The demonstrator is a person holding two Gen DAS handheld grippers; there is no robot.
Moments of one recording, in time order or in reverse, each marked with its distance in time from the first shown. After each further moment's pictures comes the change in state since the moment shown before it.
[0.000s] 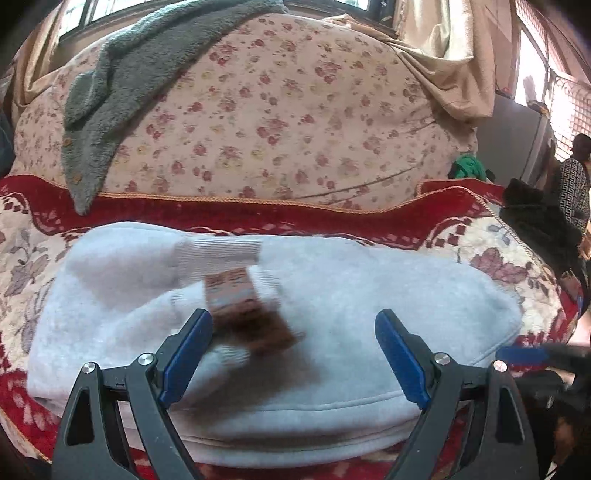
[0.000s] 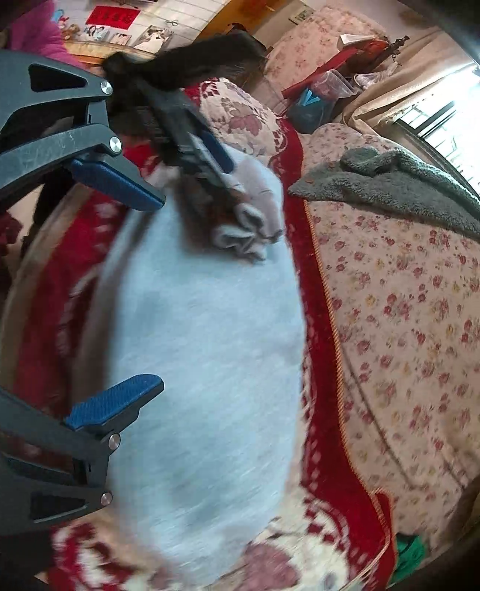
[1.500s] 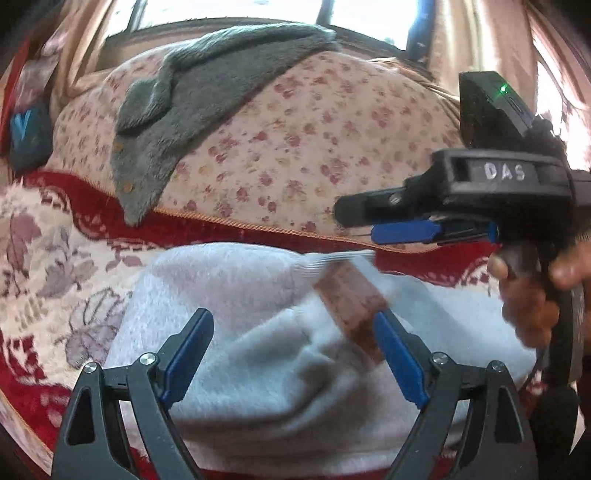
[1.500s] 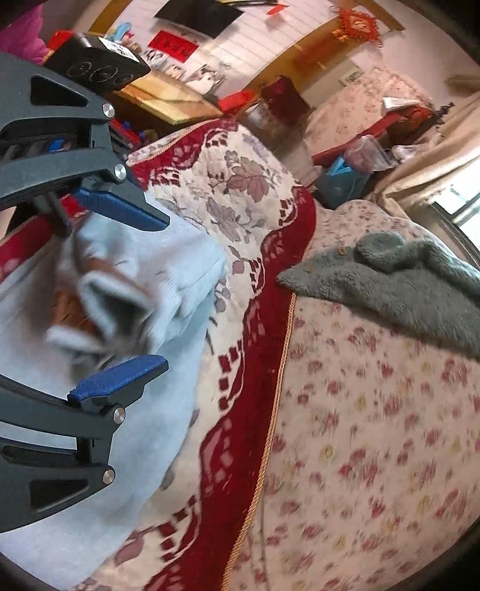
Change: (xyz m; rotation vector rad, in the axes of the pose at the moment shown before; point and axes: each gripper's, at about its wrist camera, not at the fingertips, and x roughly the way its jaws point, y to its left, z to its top) left arm -0.031 0.096 -0.001 -0.092 -0.130 0.084; right arm 0.132 0.147 0.154 -0.298 0.077 0.243
